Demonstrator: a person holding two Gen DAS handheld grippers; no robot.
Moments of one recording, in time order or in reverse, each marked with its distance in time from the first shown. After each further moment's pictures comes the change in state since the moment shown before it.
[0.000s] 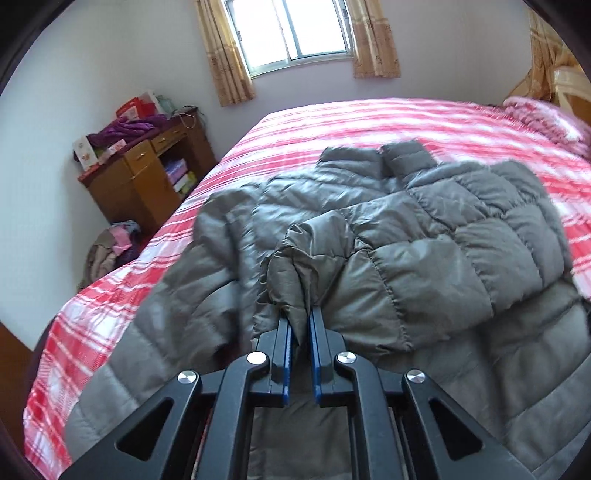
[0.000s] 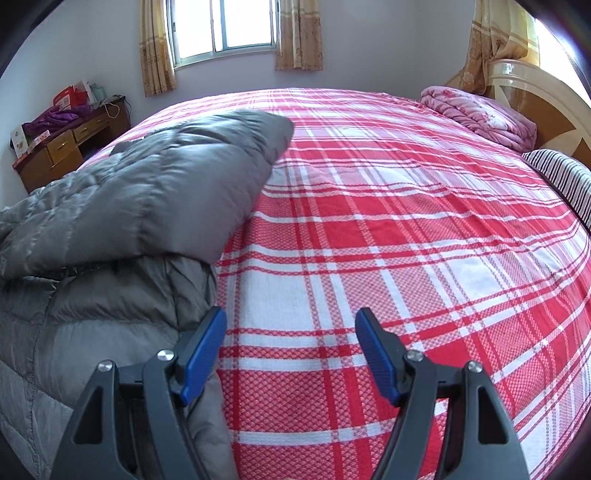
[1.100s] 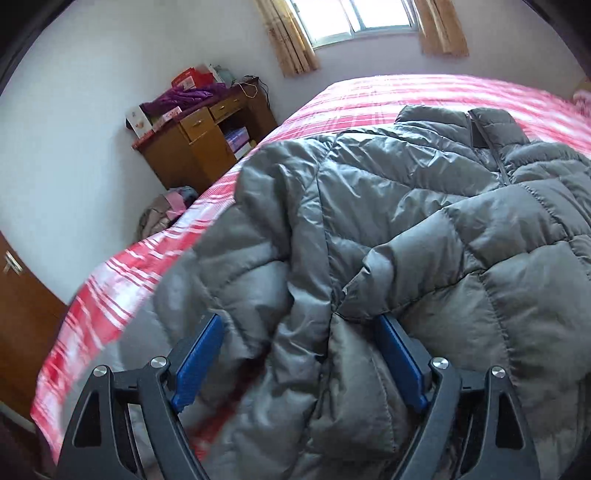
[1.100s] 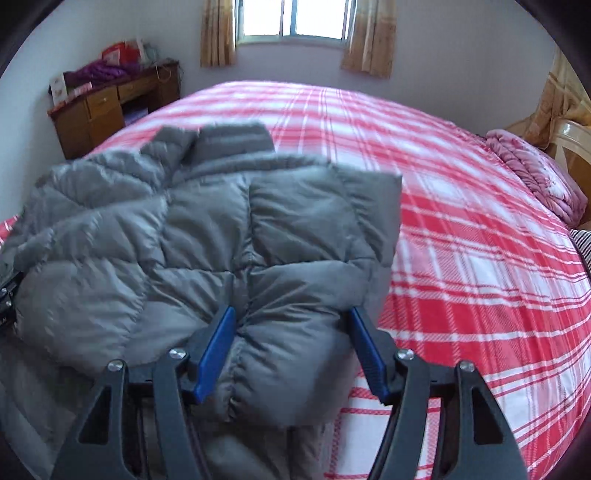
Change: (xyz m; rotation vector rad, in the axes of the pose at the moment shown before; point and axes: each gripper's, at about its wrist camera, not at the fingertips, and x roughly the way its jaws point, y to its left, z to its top) left arm 0.075 0.007 -0.005 -0.112 0.099 0.244; right arm 0.052 0.072 0.075 -0.226 0.049 0.091
